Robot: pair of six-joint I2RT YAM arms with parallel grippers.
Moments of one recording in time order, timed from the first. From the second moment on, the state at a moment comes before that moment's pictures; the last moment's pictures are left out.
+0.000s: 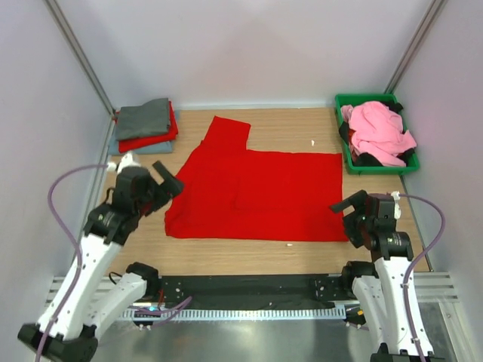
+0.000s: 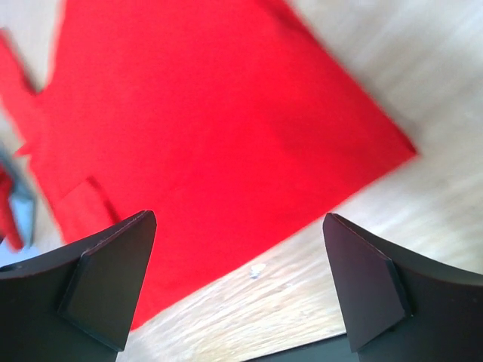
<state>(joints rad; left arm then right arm) -0.35 0.73 0.88 -0.85 -0.17 -0.88 -0.07 0.54 0.54 -0.89 -0.03 0.99</state>
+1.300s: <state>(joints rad) -0.18 2.79 2.62 -0.42 0.18 -0.60 -0.07 0.69 0.68 -0.78 -0.31 0.65</state>
